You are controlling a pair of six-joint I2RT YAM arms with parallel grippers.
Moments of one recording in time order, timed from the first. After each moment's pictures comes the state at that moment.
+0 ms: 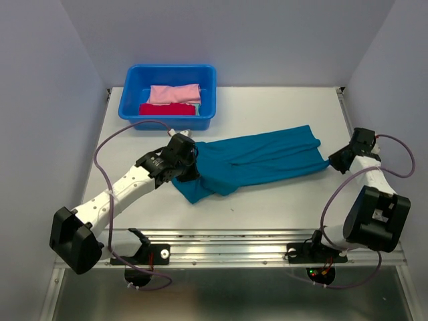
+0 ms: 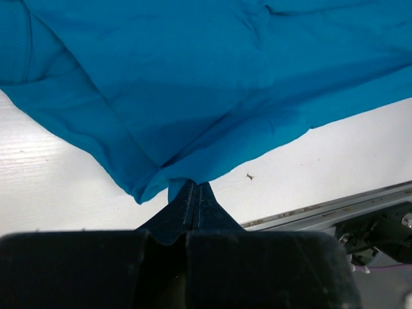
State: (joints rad) left arm -0.68 1.20 0.98 -0.68 -0.05 -0.76; right arm -0.37 1.36 0.85 -0.40 0.06 0.70
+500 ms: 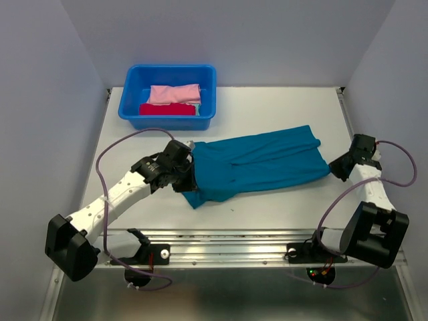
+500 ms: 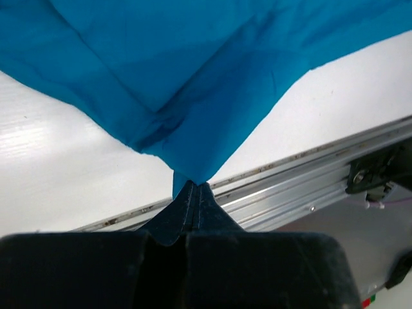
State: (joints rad) left arm -0.67 1.16 0.94 -0.76 0.11 -0.67; right arm -0.37 1.27 0.81 -0.49 0.08 0.68
